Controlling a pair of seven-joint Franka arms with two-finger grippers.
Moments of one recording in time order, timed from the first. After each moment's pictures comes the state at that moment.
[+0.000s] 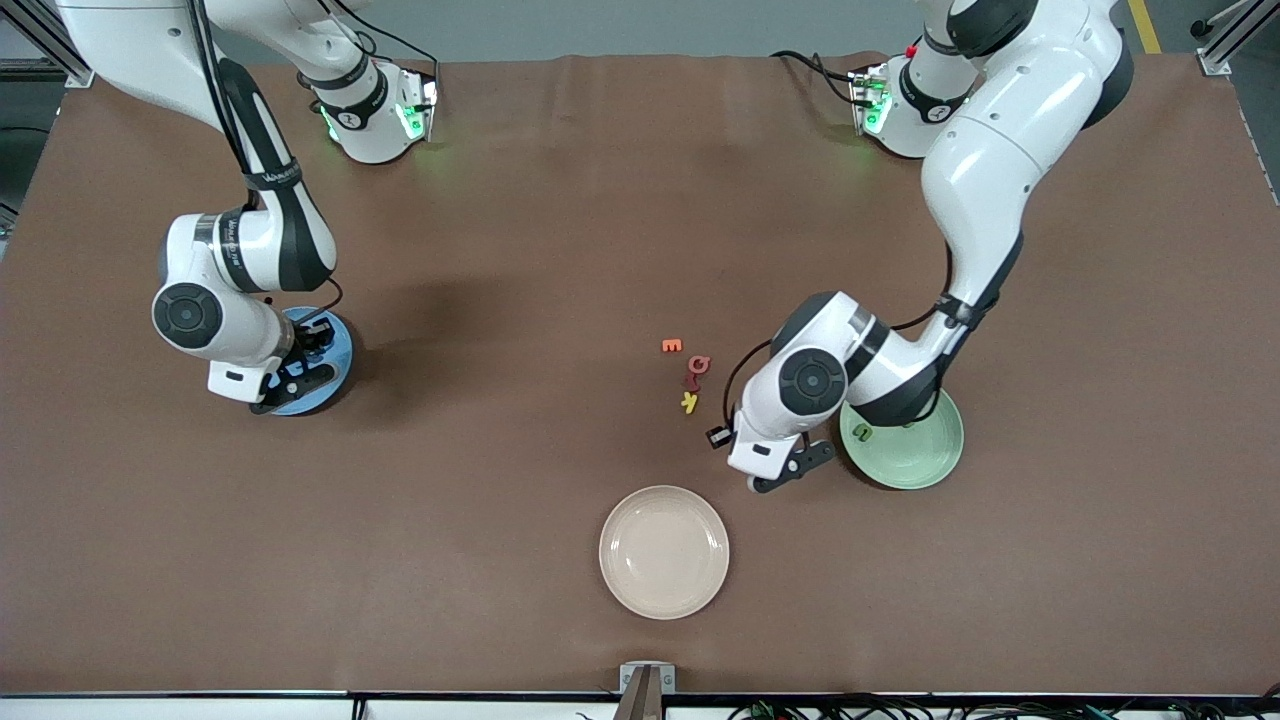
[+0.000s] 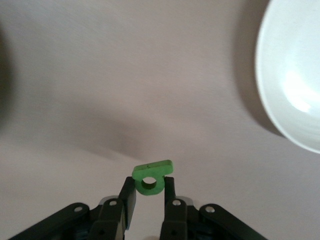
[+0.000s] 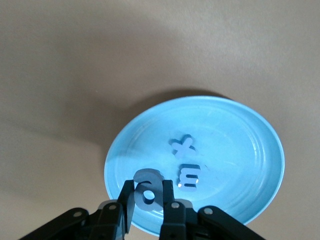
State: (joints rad) left arm -0.10 0.88 -0.57 -1.36 0.35 2.06 -1.10; right arm 0.25 0.29 -0.23 -2.18 -0.10 2.21 -0.43
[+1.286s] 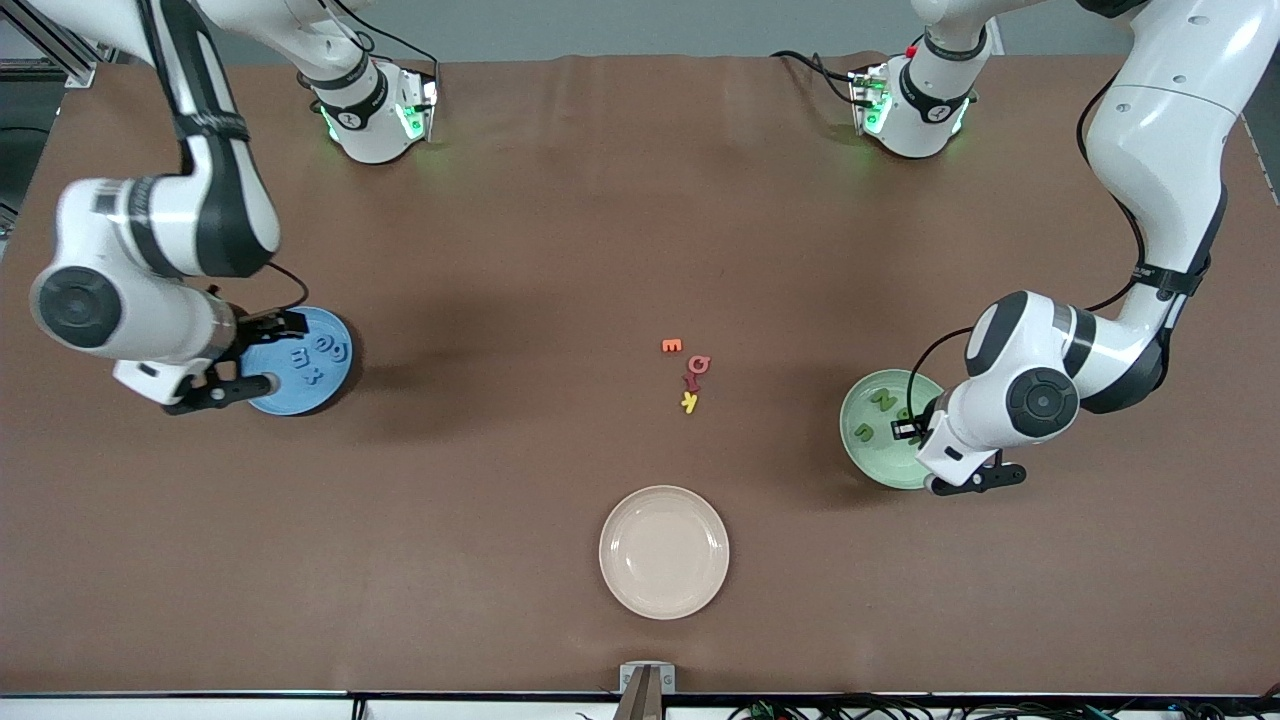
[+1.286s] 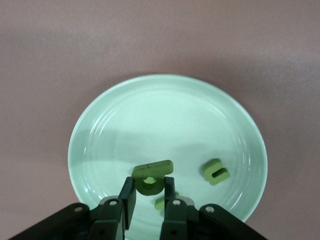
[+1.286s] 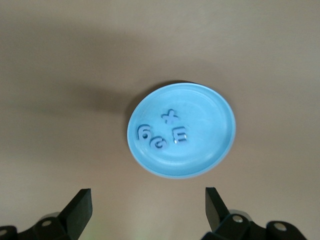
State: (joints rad) left arm 0.30 0.68 -0.57 -1.68 0.41 2.09 -0.57; right arm 0.25 0.21 -0.21 -1.80 -0.07 1.71 -0.15
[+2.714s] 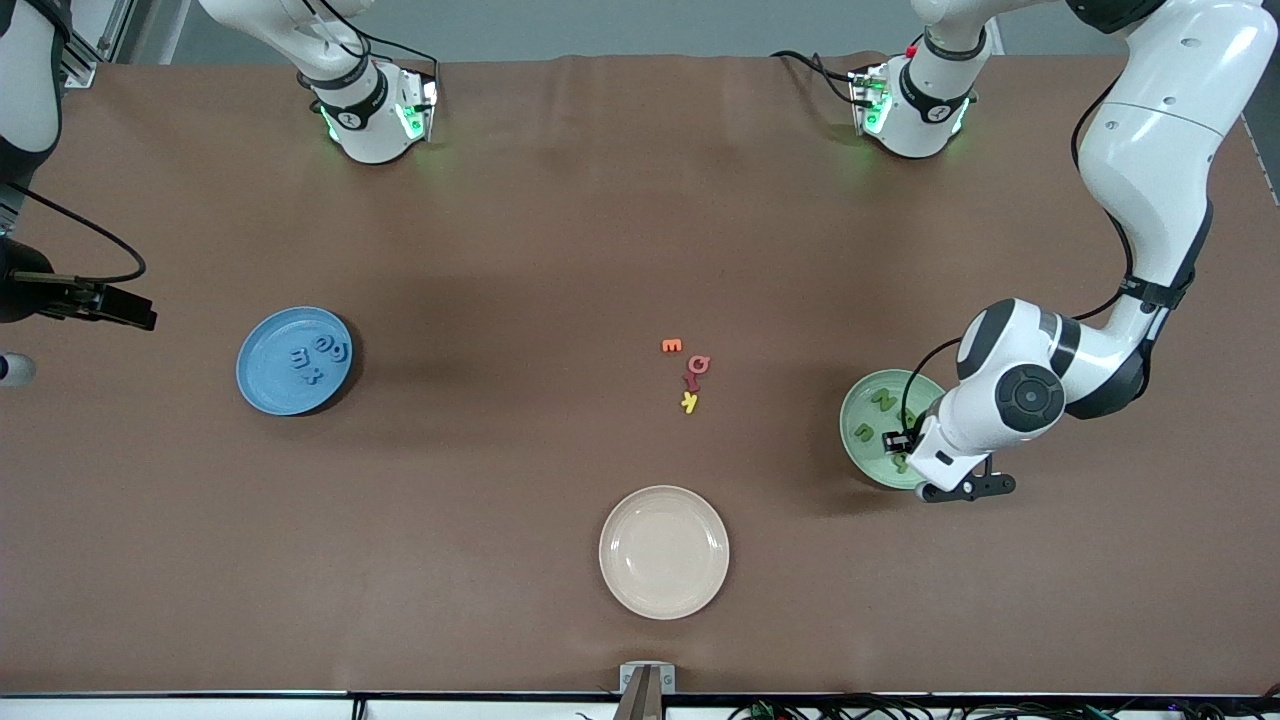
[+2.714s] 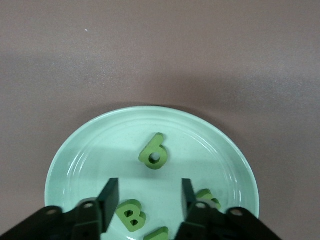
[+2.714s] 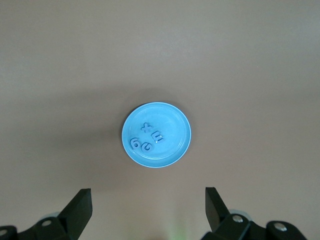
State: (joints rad) left arm 0.30 0.72 -0.57 -1.69 0.47 2.21 -0.57; right arm 0.14 0.22 -0.21 -1.37 -0.04 1.44 0.05
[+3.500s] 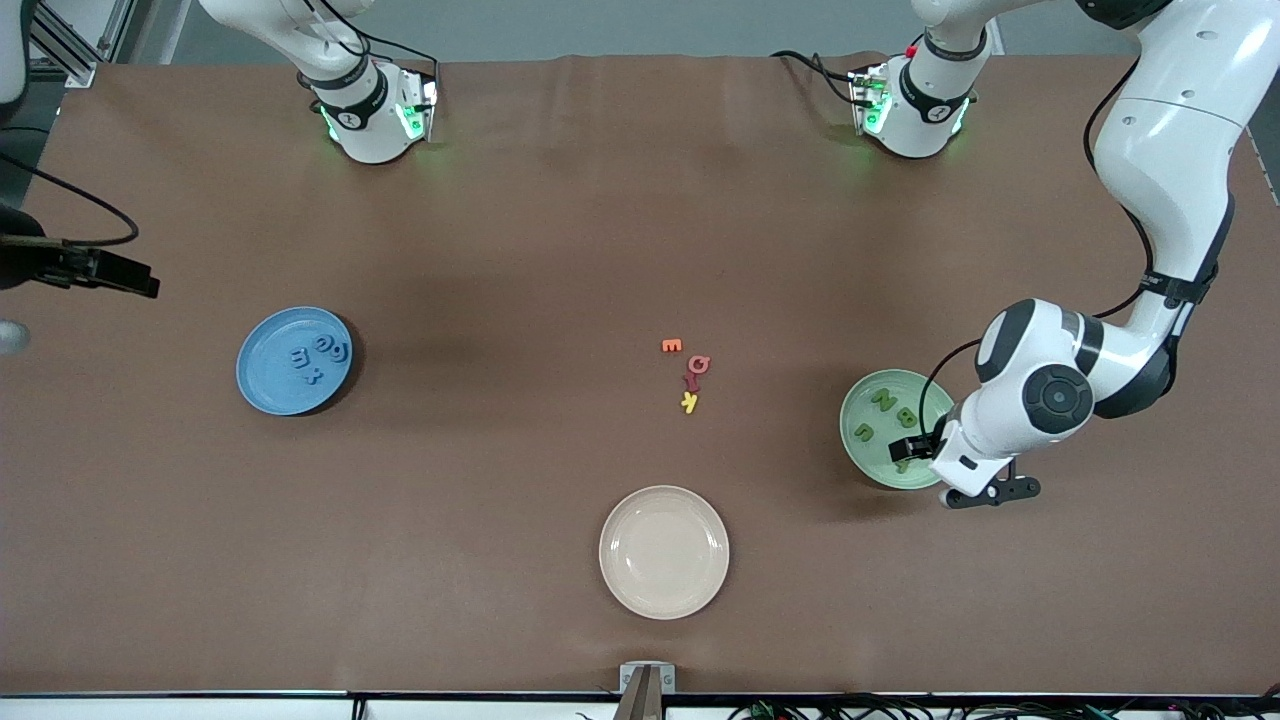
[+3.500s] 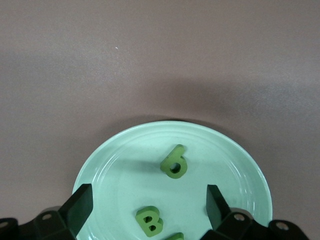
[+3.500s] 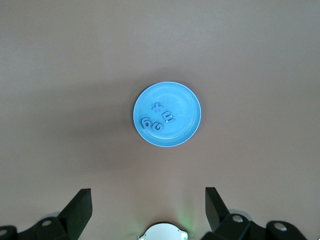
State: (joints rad) left arm 0.33 0.71 -0.57 -1.68 0.44 2.21 -0.54; right arm 0.13 0.16 -0.20 -1.36 0.00 1.33 0.05
